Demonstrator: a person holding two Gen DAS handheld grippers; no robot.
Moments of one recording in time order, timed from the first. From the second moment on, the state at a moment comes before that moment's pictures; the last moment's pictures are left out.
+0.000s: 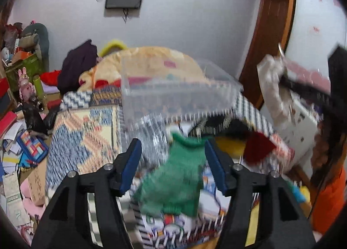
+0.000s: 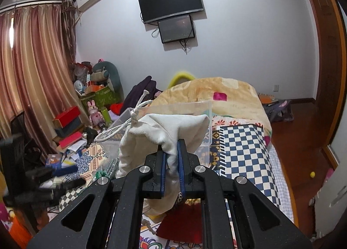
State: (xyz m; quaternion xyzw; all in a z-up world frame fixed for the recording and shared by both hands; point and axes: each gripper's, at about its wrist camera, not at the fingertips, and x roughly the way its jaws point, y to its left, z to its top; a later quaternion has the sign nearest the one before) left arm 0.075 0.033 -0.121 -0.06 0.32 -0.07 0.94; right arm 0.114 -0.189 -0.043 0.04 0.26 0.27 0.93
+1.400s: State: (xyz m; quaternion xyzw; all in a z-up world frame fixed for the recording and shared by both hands) left arm 0.173 0.049 -0.048 -0.05 0.23 -0.02 0.97; right arm 0.181 -0.141 -0.022 0.00 0.25 0.26 0.93
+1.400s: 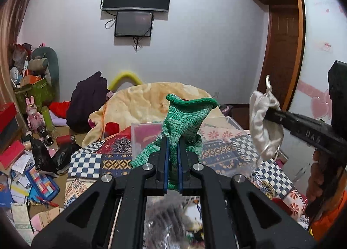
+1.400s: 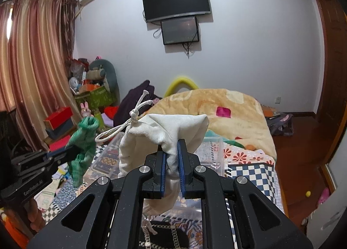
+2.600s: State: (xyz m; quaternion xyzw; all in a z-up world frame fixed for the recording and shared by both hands) left arm 0.201 0.042 -0.064 -0.07 0.28 -0.03 0.96; right arm 0.196 -0.137 -0.036 -0.02 0.32 0.25 0.91
